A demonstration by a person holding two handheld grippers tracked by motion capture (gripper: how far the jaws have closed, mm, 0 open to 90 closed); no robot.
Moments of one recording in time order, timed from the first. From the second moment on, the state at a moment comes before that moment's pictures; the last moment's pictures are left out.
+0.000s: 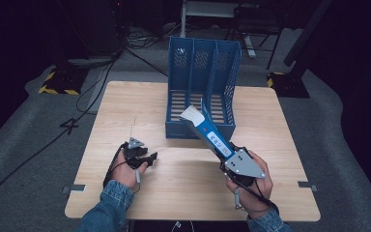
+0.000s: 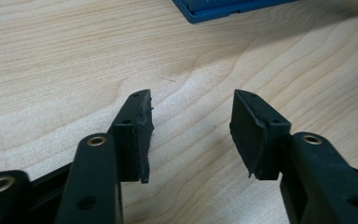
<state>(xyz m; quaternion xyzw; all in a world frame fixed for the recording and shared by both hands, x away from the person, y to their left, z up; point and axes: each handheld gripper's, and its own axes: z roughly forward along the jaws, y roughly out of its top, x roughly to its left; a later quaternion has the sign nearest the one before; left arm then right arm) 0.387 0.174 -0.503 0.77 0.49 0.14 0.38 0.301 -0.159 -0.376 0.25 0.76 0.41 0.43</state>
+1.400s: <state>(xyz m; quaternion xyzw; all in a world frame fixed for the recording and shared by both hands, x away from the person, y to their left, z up) 0.390 0.156 -0.503 0.80 0.47 0.19 0.34 0.384 -0.188 -0.299 0.37 0.69 0.44 0.44</state>
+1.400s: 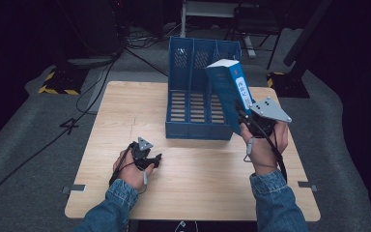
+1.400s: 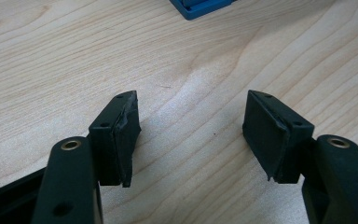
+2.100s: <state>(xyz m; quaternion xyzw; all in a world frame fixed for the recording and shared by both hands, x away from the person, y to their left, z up) 0.390 0.156 -0.503 0.79 0.47 0.19 0.34 0.432 -0.183 -0.276 0.40 0.64 0.48 0.44</state>
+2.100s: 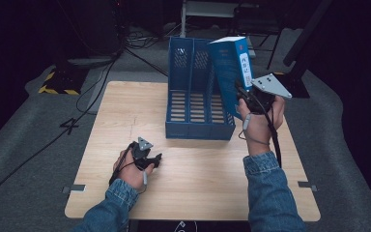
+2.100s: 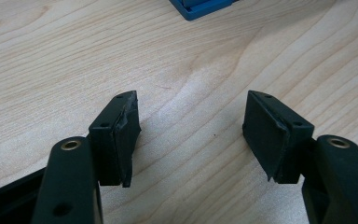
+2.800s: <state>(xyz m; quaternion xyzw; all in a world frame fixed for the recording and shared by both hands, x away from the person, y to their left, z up) 0.388 0.157 -0.503 0.79 0.47 0.18 0.34 0.482 -0.174 -0.288 0.47 0.60 0.48 0.43</state>
